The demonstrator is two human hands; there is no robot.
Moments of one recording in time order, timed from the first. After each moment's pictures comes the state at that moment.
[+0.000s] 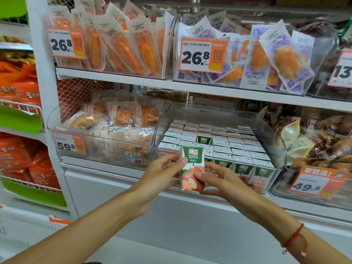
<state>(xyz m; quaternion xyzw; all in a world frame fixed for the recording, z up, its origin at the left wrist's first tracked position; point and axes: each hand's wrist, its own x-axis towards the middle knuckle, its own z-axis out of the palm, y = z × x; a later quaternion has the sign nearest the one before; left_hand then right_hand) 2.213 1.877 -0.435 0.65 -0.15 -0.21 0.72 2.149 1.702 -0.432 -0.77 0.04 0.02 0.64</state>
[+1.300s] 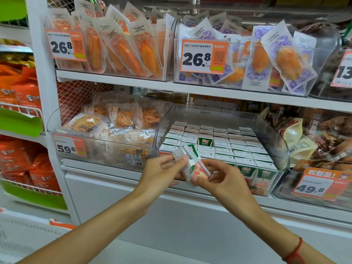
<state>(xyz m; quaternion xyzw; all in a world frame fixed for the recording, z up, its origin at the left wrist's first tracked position) 2.218 1.876 -0.437 0.67 -0.16 -0.12 0.72 2.149 1.719 -0.437 -0.85 0.09 -0.19 0.49</state>
